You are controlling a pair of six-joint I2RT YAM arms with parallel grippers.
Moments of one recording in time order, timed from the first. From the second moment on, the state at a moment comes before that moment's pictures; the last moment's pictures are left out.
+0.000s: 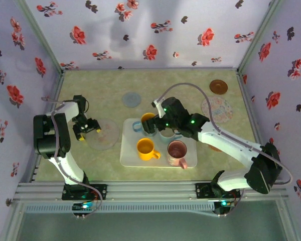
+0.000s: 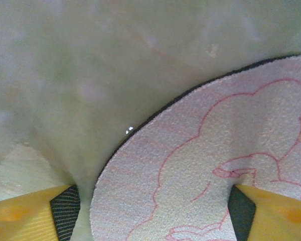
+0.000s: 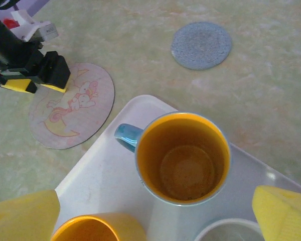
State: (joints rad) left arm 0.04 1.79 1.09 -0.90 0.06 -0.42; right arm 0.84 1.34 1.08 -0.42 -0.03 0.25
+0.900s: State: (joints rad) left arm 0.05 1.83 1.17 -0.92 0.15 -0.29; right arm 0.84 1.36 1.08 -0.37 -0.02 0.25
